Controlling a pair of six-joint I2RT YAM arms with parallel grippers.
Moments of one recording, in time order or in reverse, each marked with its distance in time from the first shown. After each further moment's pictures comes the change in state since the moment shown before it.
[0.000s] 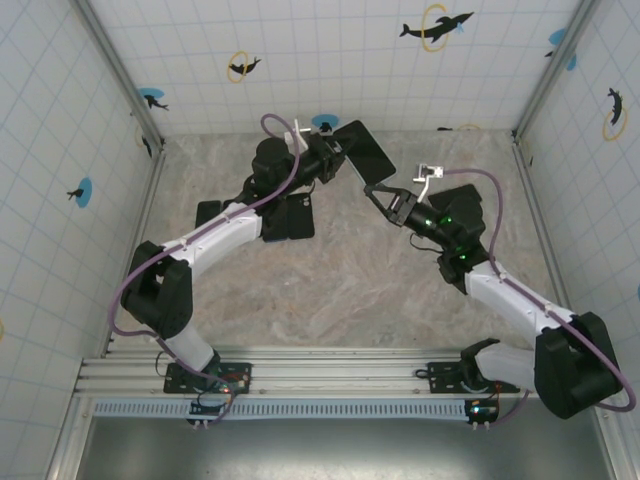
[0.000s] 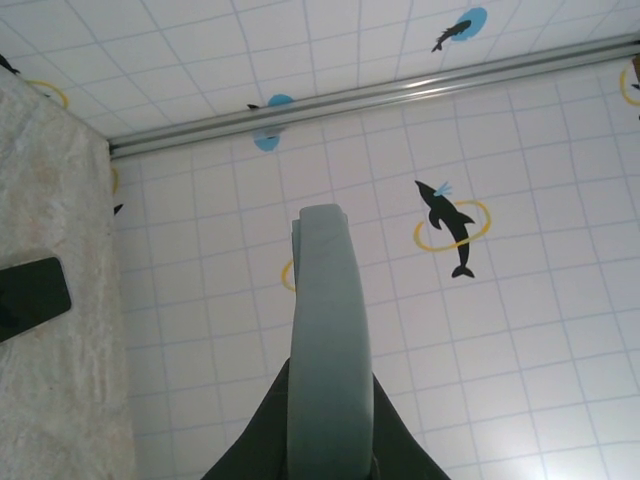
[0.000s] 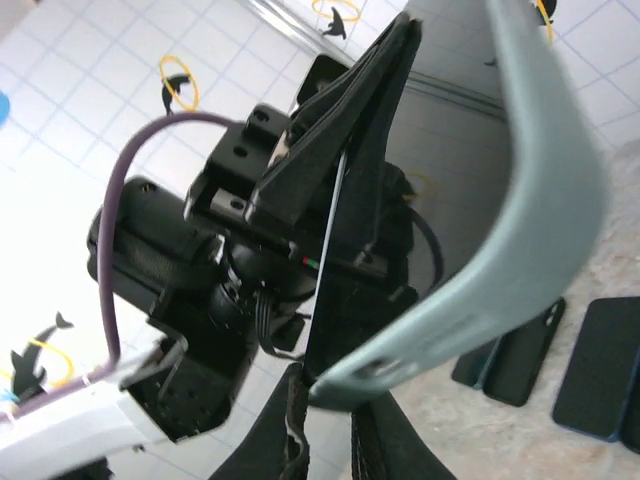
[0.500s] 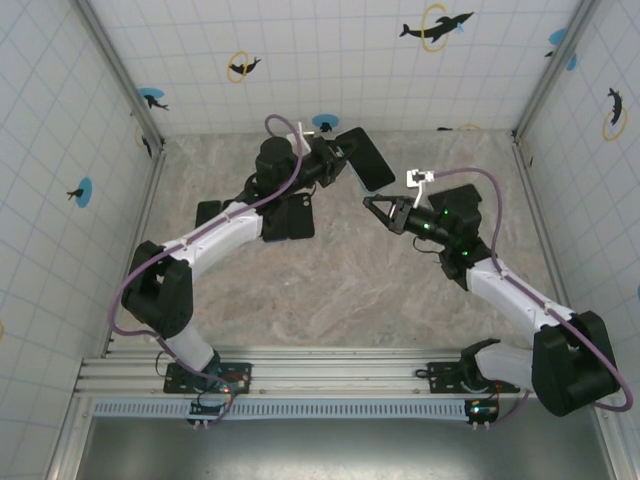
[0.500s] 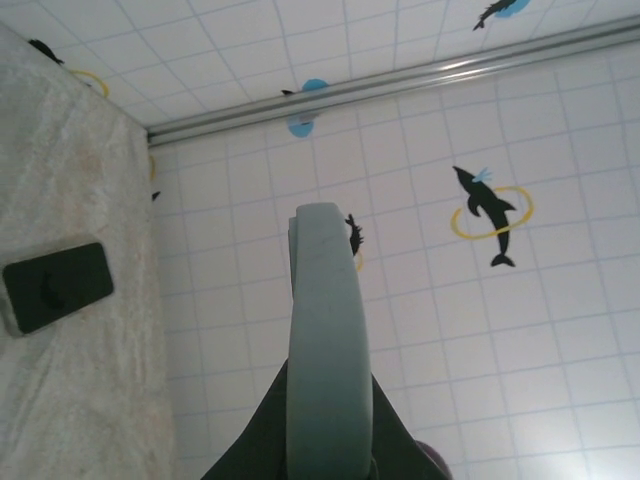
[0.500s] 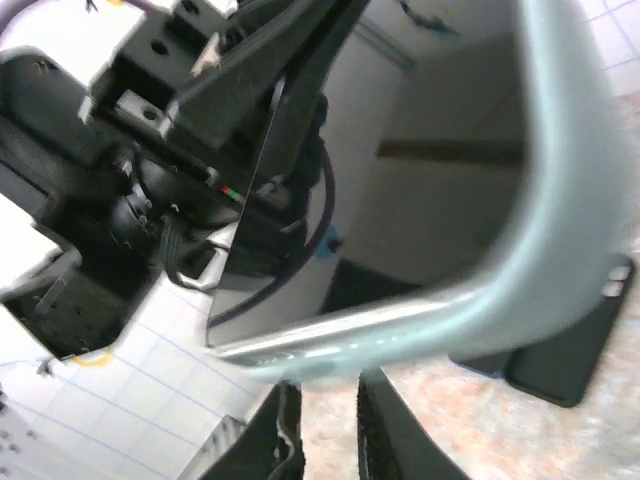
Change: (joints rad) left arm -0.003 0.000 0.024 -0.117 0.034 0.111; right arm -0.048 0.013 0.017 -0.186 -0.089 -0.229
